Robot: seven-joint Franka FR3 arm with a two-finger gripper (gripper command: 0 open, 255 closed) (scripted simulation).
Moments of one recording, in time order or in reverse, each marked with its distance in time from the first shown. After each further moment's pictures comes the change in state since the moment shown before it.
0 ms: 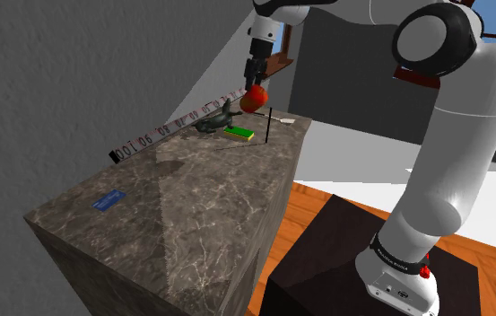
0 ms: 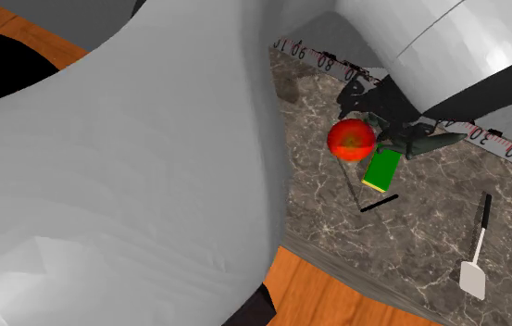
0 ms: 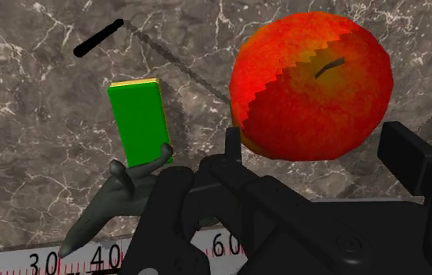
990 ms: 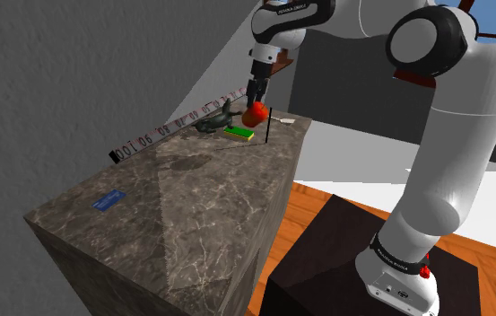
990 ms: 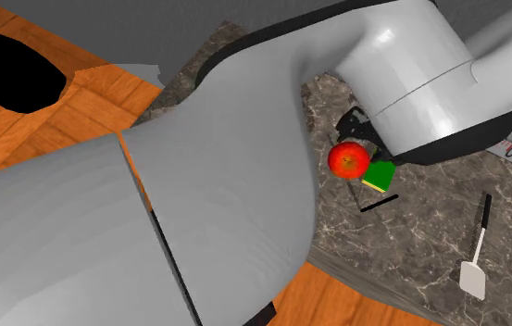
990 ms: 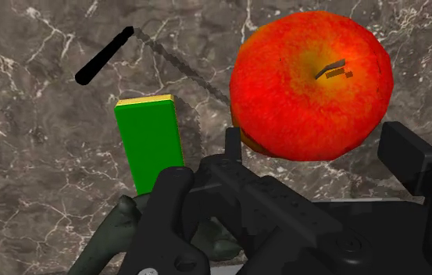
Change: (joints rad) arm -0.018 0.028 -0.012 -0.140 0.011 0.158 -0.064
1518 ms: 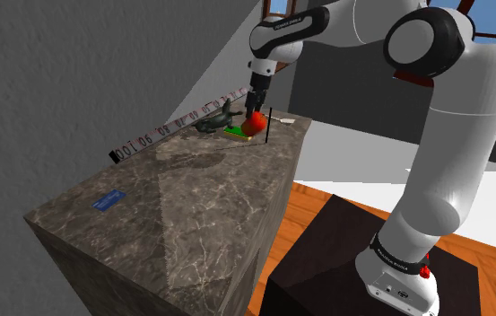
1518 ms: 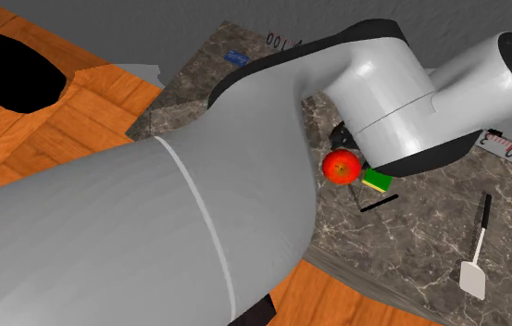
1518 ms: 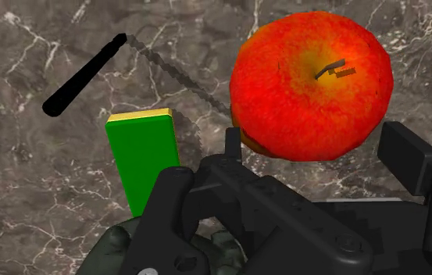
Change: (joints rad) arm 0.003 0.012 0.003 -0.090 0.008 0.101 -0.018
